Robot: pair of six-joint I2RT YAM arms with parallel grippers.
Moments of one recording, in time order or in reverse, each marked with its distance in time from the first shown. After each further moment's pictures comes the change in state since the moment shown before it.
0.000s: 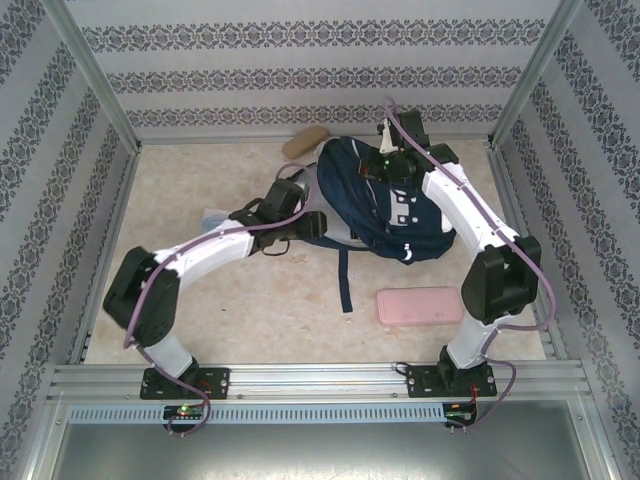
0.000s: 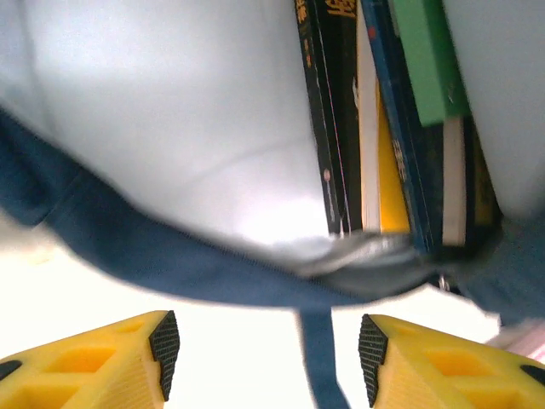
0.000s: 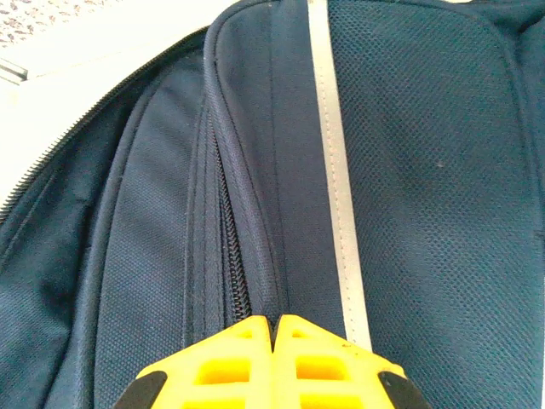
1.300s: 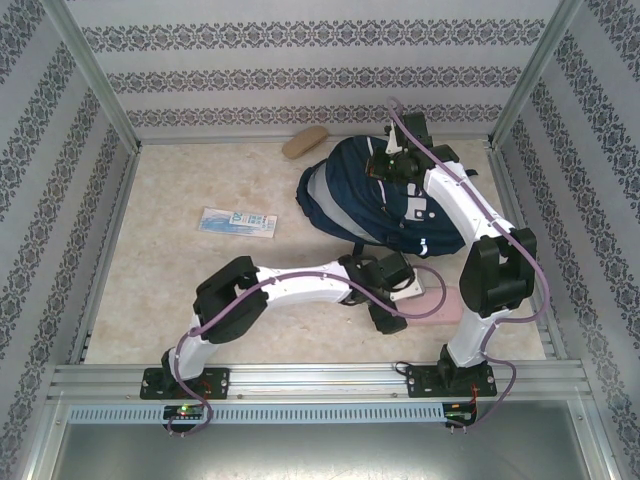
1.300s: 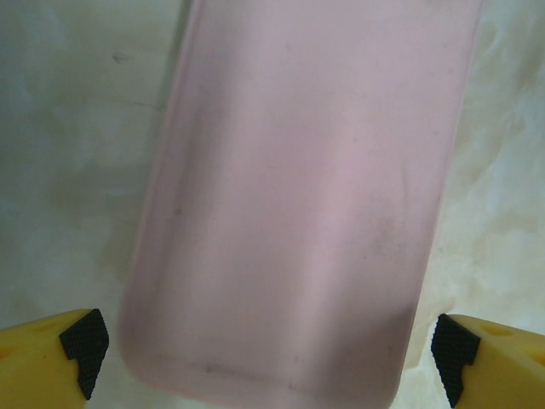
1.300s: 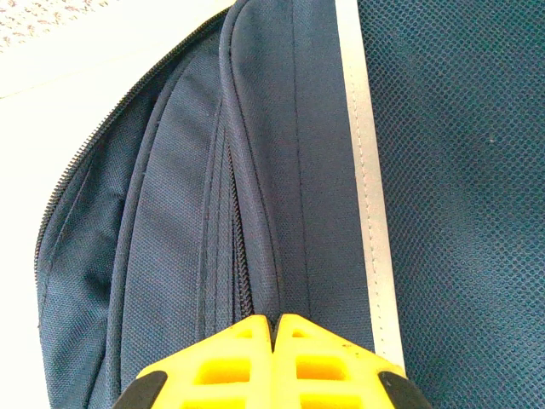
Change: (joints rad) left arm -0.536 0.519 0.470 -0.265 -0.021 0.659; right arm -0.045 0.031 -0.024 0.040 0.011 0.002
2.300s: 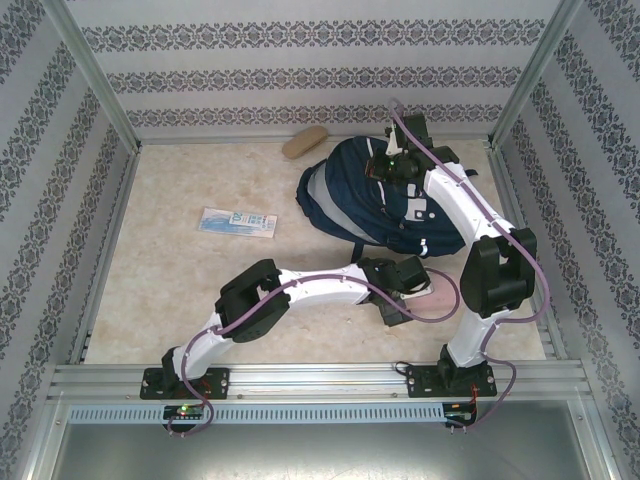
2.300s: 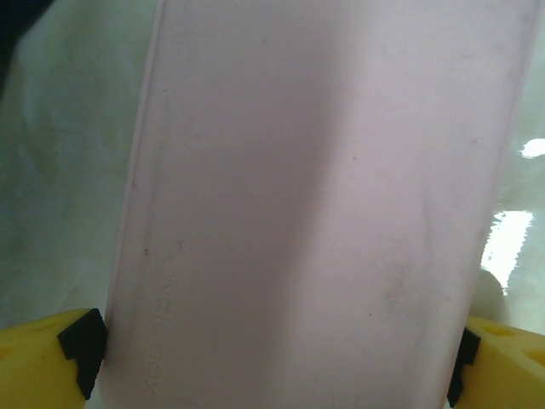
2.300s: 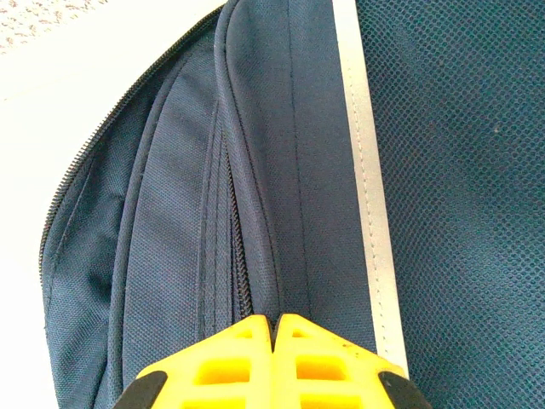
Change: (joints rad) left arm -0.013 0.135 0.161 -0.037 -0.223 0.042; right arm -0.002 -0.004 -0.016 0.005 -0.015 0.023
